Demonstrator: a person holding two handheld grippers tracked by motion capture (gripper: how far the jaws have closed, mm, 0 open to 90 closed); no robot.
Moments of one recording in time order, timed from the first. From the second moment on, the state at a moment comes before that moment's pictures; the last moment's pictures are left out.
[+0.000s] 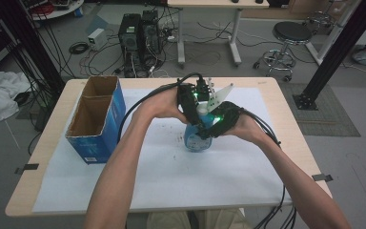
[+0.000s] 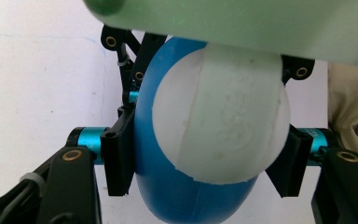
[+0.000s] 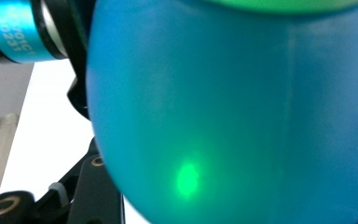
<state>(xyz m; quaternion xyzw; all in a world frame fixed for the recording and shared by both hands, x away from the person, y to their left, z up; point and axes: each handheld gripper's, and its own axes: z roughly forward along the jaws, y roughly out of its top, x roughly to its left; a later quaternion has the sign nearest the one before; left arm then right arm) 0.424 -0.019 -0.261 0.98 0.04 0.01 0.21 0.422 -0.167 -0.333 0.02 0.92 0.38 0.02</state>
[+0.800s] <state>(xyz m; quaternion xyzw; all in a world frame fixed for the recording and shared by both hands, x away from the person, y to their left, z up) 0.424 -0.017 -0.262 0.98 0.04 0.01 0.22 0.423 -0.167 -0.338 0.03 0.92 0.40 0.01</state>
